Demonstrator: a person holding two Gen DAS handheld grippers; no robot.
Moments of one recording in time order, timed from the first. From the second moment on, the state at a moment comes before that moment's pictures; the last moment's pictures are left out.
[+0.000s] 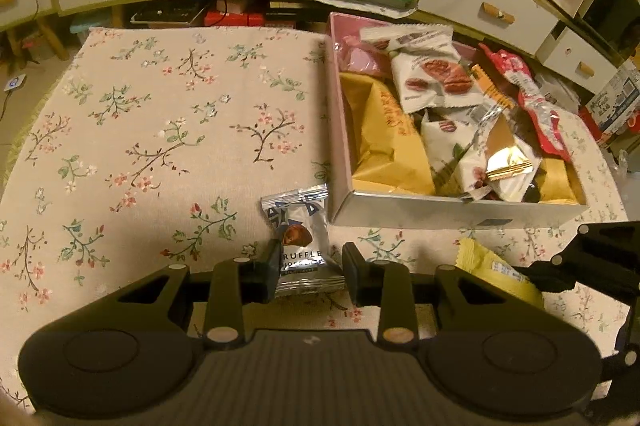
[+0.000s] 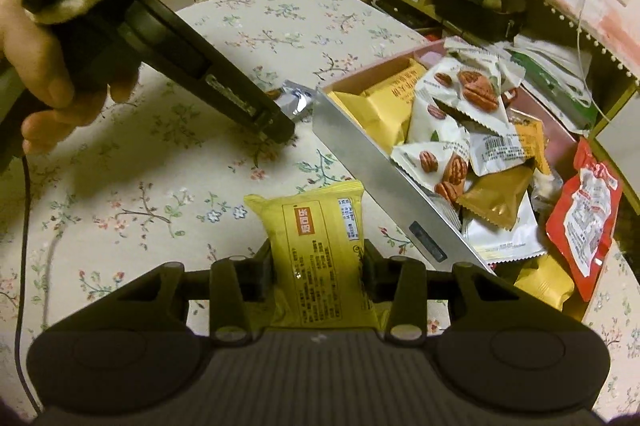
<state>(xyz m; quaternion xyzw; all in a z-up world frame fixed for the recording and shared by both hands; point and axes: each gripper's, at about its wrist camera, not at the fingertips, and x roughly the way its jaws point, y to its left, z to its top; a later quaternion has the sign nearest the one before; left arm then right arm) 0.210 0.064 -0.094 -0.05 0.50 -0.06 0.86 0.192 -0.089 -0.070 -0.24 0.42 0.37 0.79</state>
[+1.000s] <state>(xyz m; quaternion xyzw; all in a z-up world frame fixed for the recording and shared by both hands) 0.195 0.069 -0.048 -0.09 0.45 -0.08 0.88 0.195 -0.112 -0.010 -0.15 0.36 0.40 0.83</state>
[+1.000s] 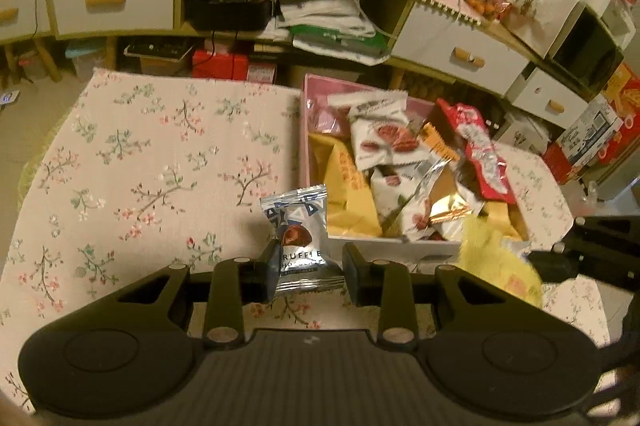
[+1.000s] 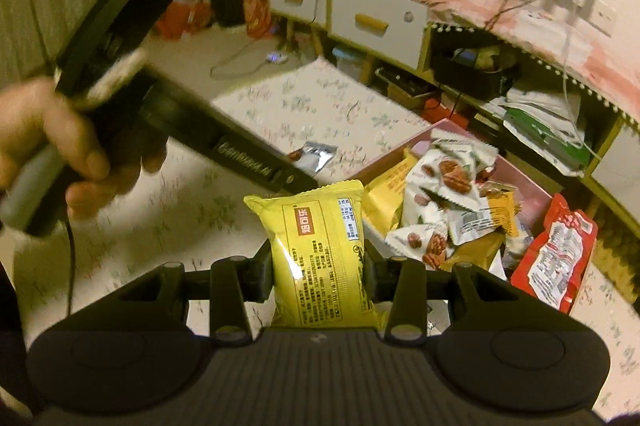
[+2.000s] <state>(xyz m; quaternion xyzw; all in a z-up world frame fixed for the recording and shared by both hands) 0.258 -0.033 -0.066 0.02 0.39 -0.20 0.90 0.279 -0.230 -0.024 0.16 0.37 0.20 0.89</state>
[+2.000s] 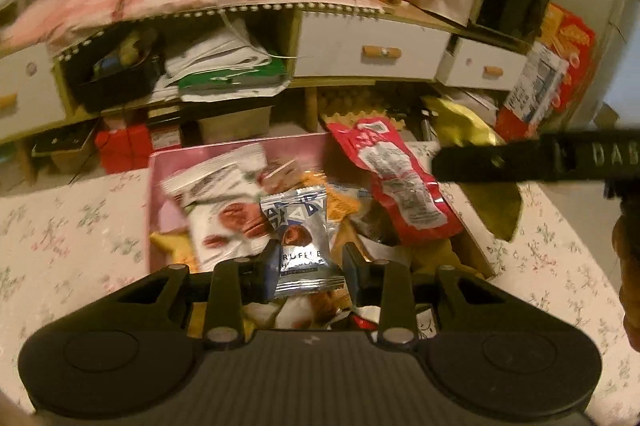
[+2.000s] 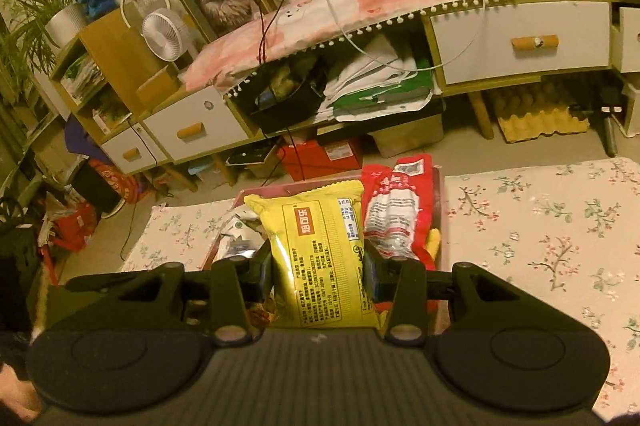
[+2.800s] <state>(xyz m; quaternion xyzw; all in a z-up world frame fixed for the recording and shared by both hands) 0.259 -0.027 -0.068 0.06 0.37 -0.22 0.90 0.328 -0.181 -0.040 0.12 0.37 0.24 0.89</state>
